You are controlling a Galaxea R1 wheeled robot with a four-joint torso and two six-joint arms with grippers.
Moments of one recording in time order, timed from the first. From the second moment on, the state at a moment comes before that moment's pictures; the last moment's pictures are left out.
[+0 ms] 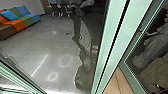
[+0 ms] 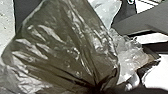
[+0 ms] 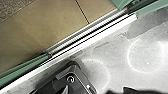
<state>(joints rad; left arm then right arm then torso) 1.49 3.00 -2.57 -0.11 -0.17 0.20 -0.57 1.93 -1.62 -0.10 -0.71 0.89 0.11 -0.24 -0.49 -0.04</state>
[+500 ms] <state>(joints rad) 1.49 3.00 -2.57 -0.11 -0.17 0.20 -0.96 1.91 -1.51 -0.16 -0.32 0.86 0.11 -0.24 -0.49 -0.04</state>
